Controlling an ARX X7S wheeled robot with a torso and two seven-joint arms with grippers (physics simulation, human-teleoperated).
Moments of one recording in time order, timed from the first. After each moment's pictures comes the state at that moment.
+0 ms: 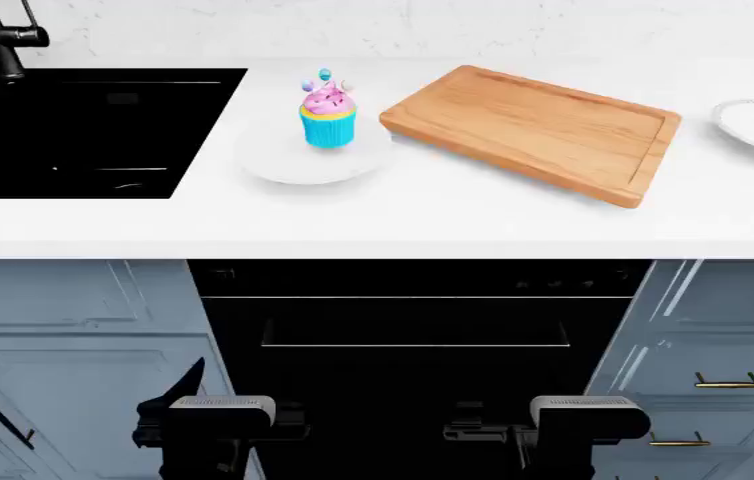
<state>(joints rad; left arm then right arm) 0.00 0.00 0.00 0.00 0.00 0.00 0.00 0.00 0.00 0.00 0.00 0.00 0.00 0.00</state>
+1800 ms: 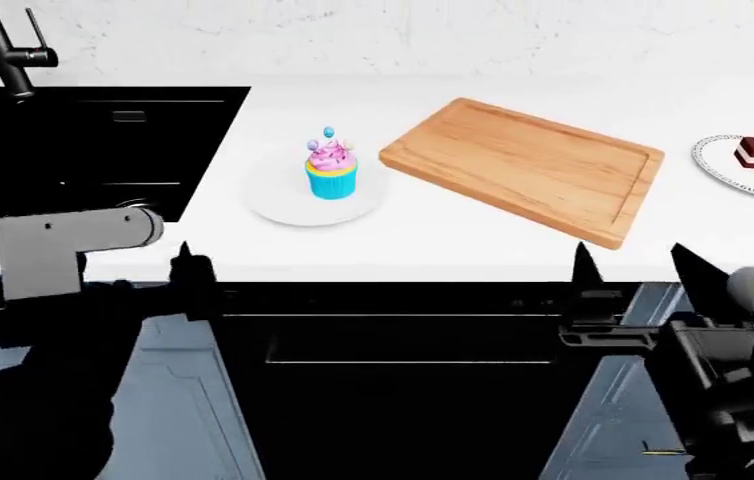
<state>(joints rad) -0.53 -0.40 -0.15 0.66 -1.01 -1.30 -0.78 0.25 0.43 0.30 -0.88 0.83 1.04 0.34</state>
